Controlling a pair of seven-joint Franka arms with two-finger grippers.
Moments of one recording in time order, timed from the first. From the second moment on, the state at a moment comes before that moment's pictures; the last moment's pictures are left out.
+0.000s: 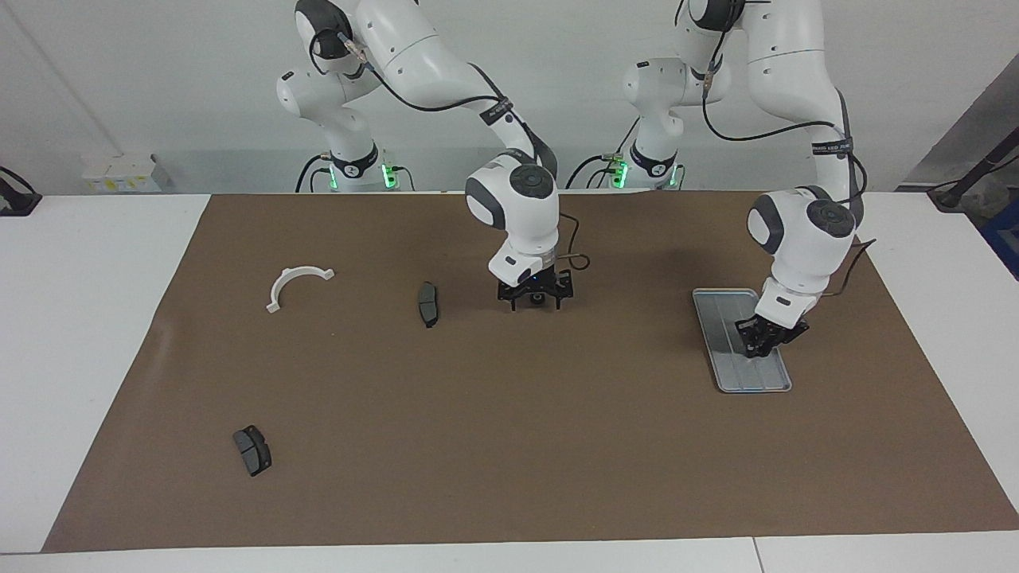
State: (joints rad) left arm -0.02 0.28 0.07 -2.11 0.02 2.55 0.06; right arm 0.66 0.48 0.07 -1.80 -0.03 2.37 0.77
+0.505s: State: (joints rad) left arm -0.03 0.29 0.04 -2.02 0.02 2.46 0.02; right arm 0.69 0.48 0.07 -1.80 -0.03 2.36 0.80
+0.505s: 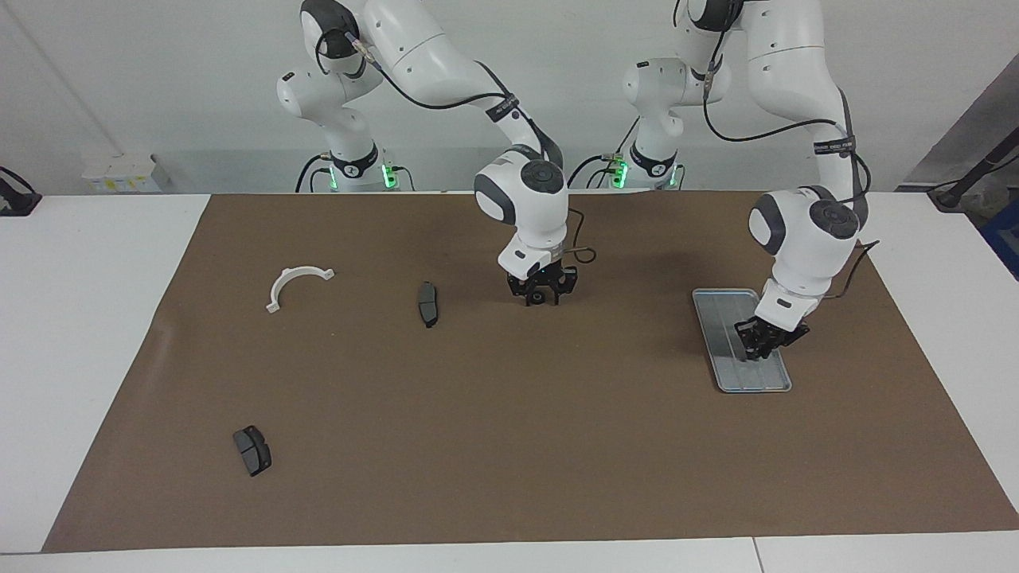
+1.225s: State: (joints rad) left arm -0.36 0.29 0.03 -1.96 0.01 2.42 -0.55; right arm 0.69 0.47 0.06 -1.81 -0.03 2.31 0.80
